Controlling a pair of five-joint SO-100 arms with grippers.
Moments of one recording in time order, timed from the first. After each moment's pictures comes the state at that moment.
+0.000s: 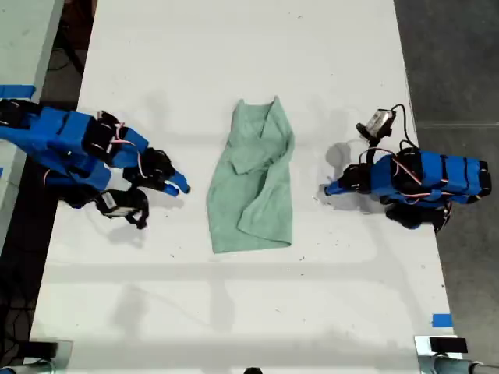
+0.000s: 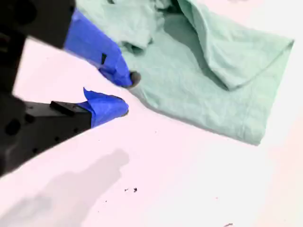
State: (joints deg) arm 0 3.8 131.1 127.4 61.0 -17.9; arm 1 8.4 199.8 175.3 72.5 -5.9
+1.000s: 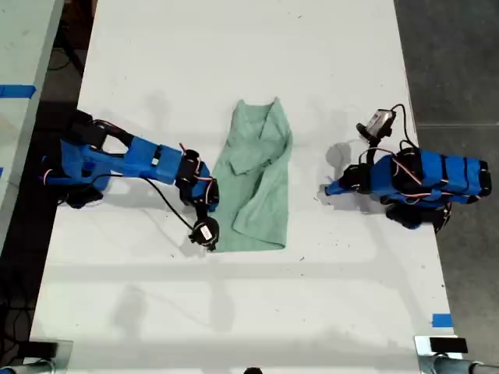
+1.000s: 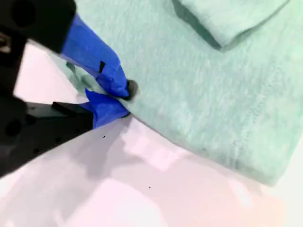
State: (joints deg) arm 0 0.4 74.9 89.6 64.4 -19.2; arm 1 8.4 199.8 175.3 72.9 -5.9
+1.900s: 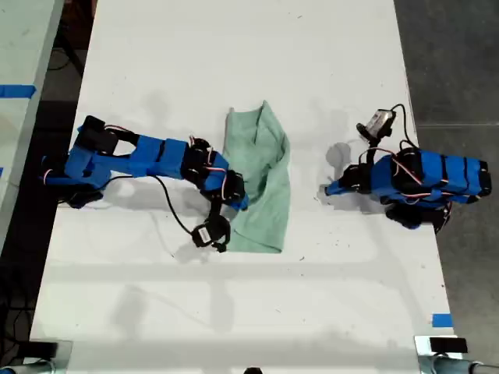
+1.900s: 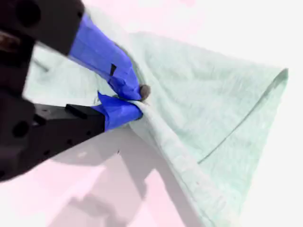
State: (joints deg) arm 0 0.5 67.5 57.6 67.1 -5.3; arm 1 8.4 199.8 175.3 72.9 -5.9
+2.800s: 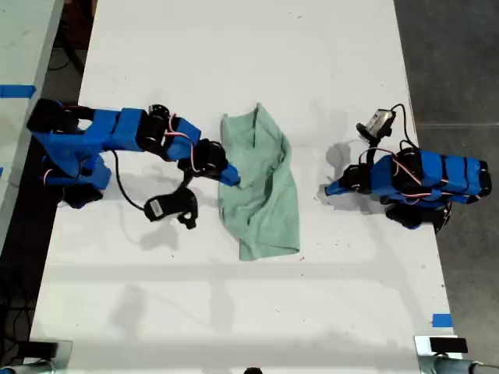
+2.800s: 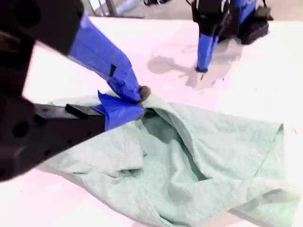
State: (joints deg) arm 0 -2.4 101.6 83.5 59.9 0.1; arm 1 8.4 199.8 175.3 72.9 -6.1
